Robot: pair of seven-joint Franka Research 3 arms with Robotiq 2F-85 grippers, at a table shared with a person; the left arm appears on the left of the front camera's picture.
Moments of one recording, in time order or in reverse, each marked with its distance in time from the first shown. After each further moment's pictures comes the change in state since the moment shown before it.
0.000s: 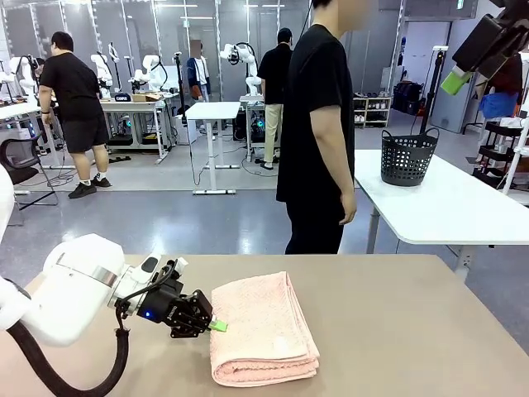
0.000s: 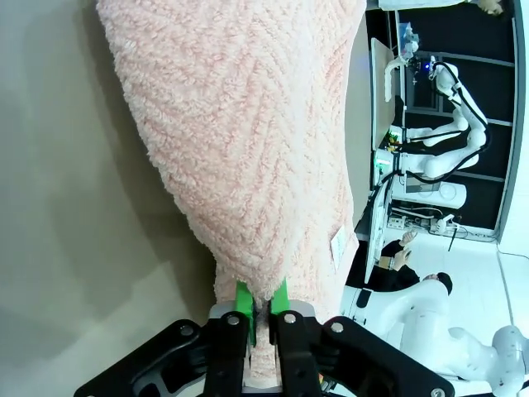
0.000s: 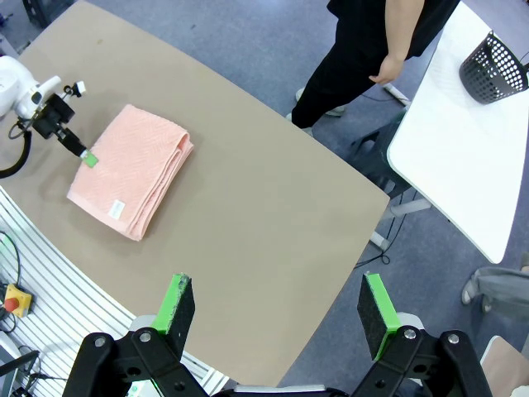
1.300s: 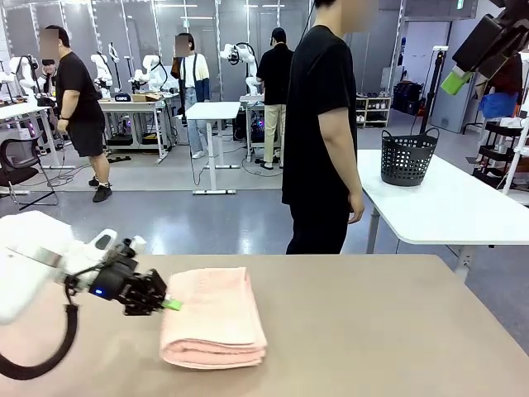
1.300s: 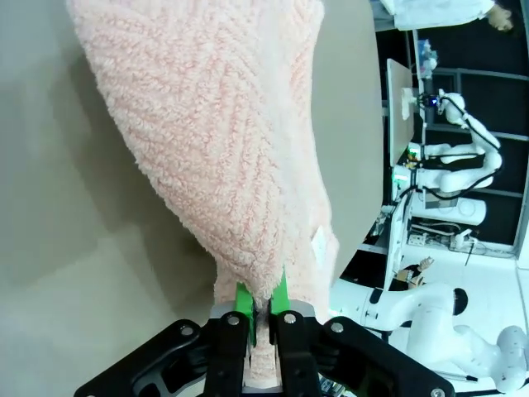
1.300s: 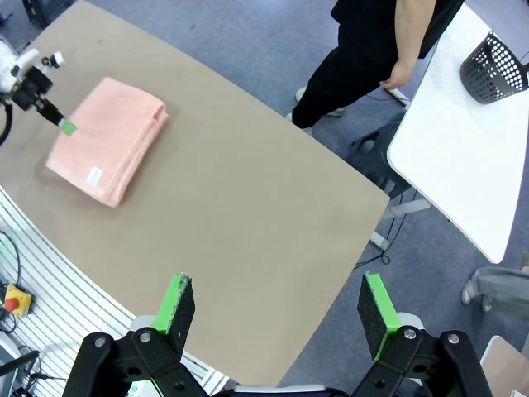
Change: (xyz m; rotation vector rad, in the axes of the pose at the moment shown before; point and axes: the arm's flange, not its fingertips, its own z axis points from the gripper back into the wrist) left arm 0.008 0.006 0.107 0.083 -0.062 -0.013; right arm 0.000 0.000 0.000 0.000 0.000 0.000
